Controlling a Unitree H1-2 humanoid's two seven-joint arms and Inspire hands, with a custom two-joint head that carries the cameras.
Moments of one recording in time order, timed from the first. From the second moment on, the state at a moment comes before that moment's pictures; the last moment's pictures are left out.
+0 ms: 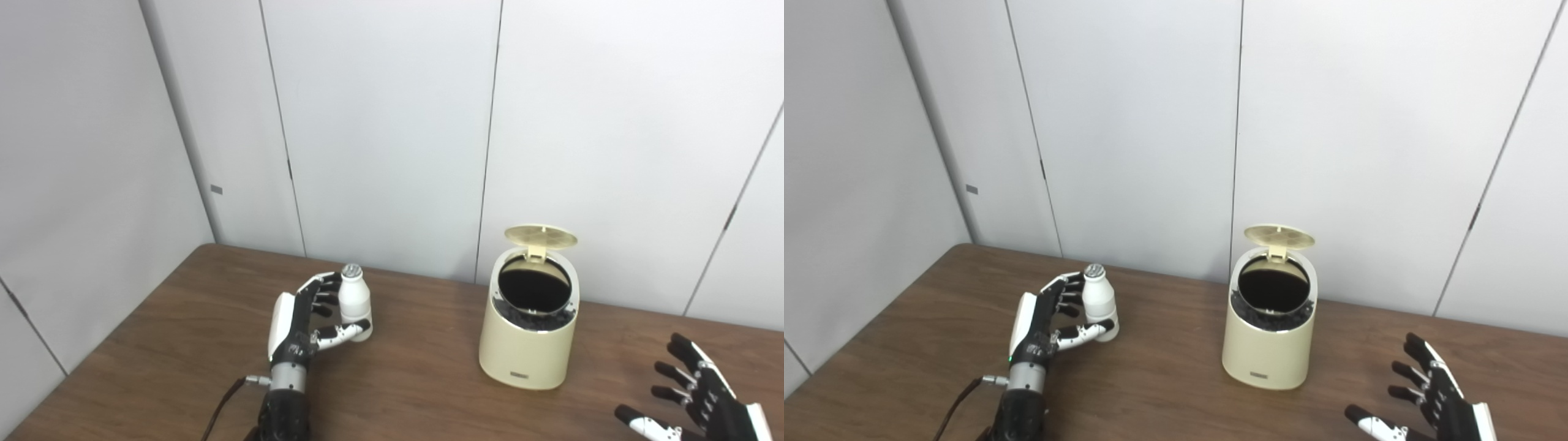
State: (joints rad) left arm -0.37 0.20 0.12 0.46 0.32 -0.25 0.37; right arm -0.14 -0.10 -0.05 -0.08 -0.14 0.04 -0.05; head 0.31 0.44
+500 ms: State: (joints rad) left arm -0.44 0.20 0.10 0.59 0.31 -0.38 0.43; right arm -0.12 -0.10 -0.05 -0.10 -0.14 0.04 -0.05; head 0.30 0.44
